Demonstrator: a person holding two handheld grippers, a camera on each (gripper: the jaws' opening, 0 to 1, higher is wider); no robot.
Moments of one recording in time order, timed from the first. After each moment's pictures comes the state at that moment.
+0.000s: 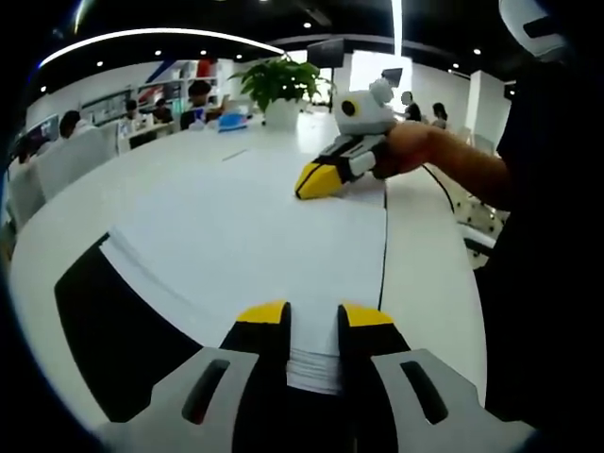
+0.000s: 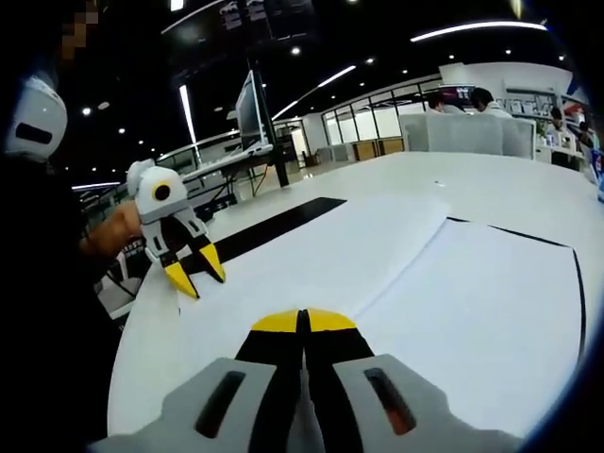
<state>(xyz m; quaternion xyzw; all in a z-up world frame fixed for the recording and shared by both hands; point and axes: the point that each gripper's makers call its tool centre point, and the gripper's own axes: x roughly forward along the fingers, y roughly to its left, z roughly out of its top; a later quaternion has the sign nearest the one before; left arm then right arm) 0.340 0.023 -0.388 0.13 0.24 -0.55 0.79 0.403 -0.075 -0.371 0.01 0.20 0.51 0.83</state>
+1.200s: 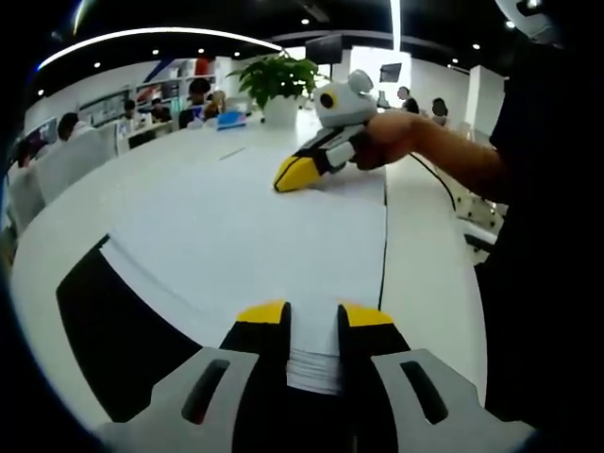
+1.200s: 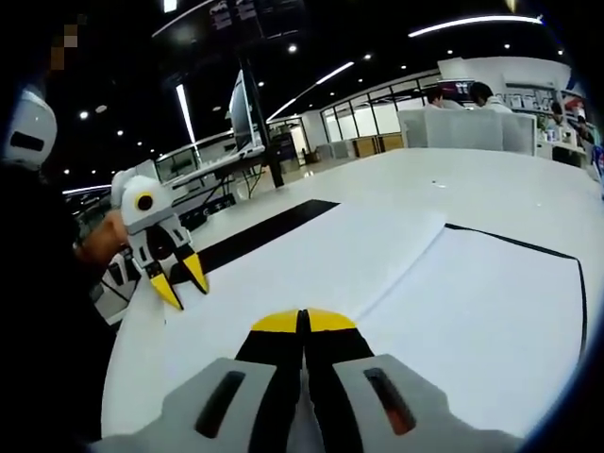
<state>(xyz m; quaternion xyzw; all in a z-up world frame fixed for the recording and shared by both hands) 0.337 0.024 -0.389 0.14 0.25 -0.55 0.79 0.424 -0.070 -0.371 0.02 0.21 0.51 0.83</state>
